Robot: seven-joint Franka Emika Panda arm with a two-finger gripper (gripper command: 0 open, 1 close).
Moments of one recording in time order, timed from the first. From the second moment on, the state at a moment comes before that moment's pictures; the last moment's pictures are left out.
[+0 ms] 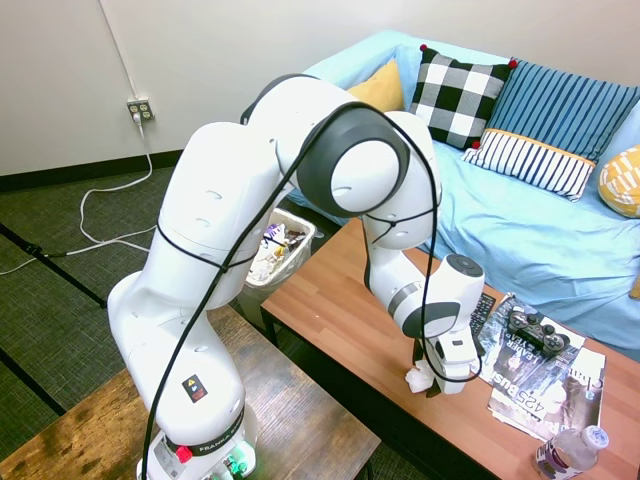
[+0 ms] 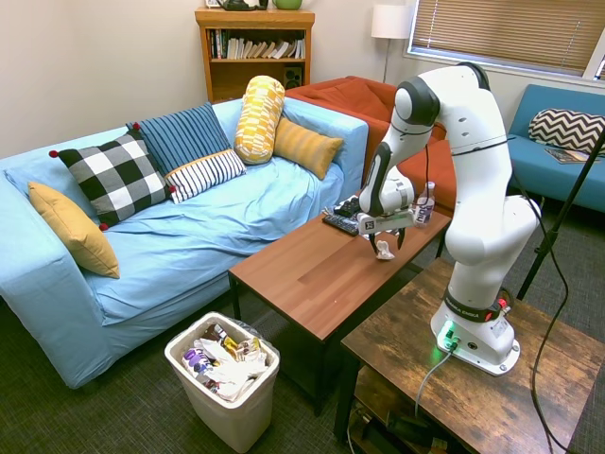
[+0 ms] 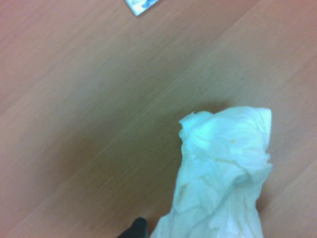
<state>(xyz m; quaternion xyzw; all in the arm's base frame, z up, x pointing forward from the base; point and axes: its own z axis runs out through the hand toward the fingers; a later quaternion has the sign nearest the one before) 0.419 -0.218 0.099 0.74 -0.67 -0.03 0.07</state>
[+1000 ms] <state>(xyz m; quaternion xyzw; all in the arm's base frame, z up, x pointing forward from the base) 0.443 -0.224 0.090 0.73 -0.68 -0.02 0.05</state>
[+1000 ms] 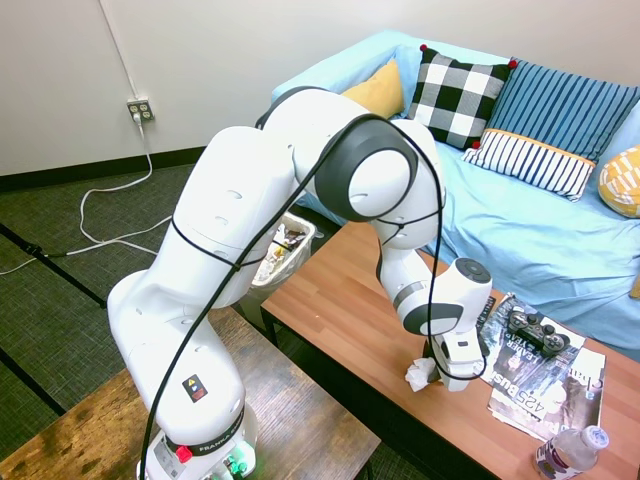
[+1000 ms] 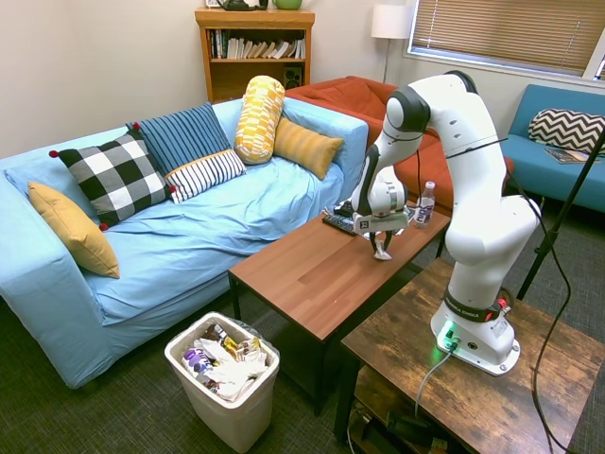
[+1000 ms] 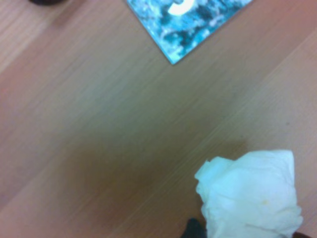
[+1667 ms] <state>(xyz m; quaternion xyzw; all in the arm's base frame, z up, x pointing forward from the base) 0.520 -0.086 0.290 0.81 -0.57 0.10 -0.02</state>
